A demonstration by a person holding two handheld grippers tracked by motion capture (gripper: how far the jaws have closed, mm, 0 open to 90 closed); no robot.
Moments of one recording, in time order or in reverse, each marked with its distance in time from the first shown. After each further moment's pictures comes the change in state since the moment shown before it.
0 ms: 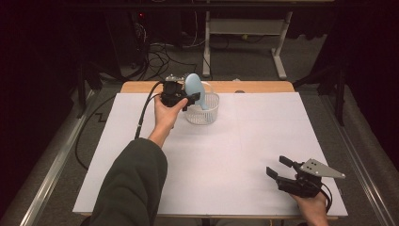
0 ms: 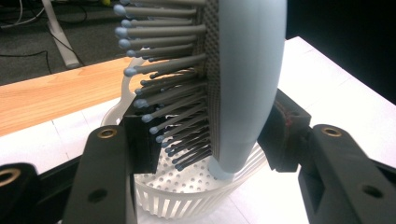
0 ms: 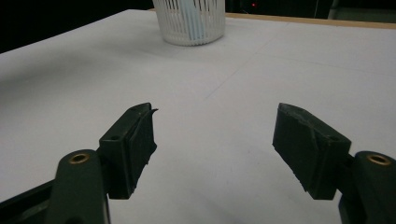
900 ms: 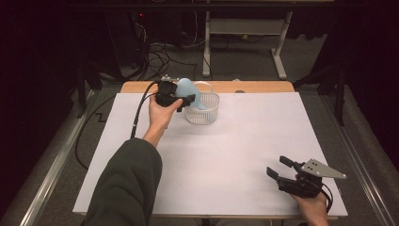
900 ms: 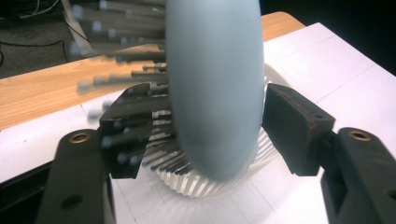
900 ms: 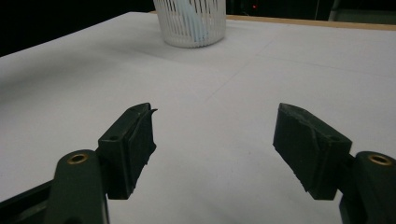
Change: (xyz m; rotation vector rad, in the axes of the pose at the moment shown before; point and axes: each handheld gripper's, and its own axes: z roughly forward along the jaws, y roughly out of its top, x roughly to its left) left arm 0.012 -0.003 -0.009 0.050 0.052 0.003; right arm 0.000 0.000 -0.001 -0.006 0.003 0.002
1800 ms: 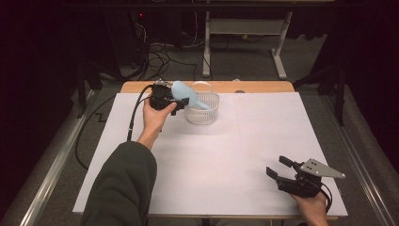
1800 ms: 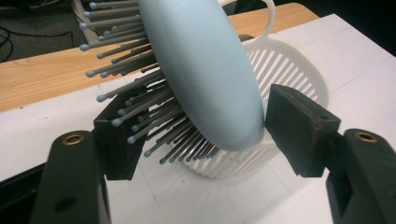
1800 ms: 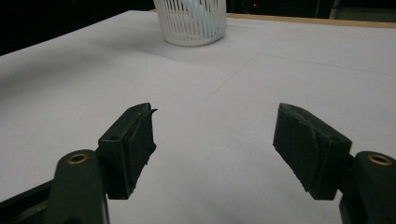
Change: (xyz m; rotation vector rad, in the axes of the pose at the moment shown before) left arm 0.015 -0.016 -0.006 0.005 0.027 -0.010; right arm 0.000 0.000 0.002 0.004 0.002 0.000
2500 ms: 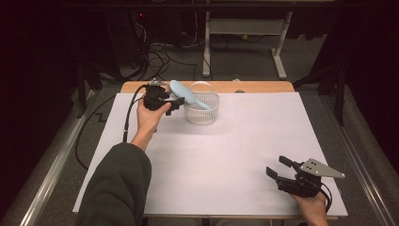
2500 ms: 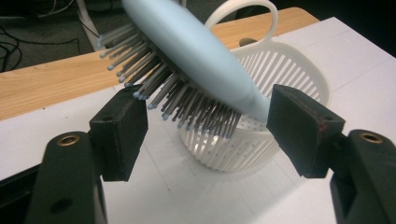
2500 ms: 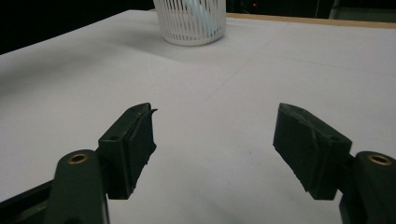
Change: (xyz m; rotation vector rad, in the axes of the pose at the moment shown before) left arm 0.008 -0.002 -0.016 -0.025 0.007 0.008; right arm 0.000 0.000 0.001 0.002 -0.002 -0.001
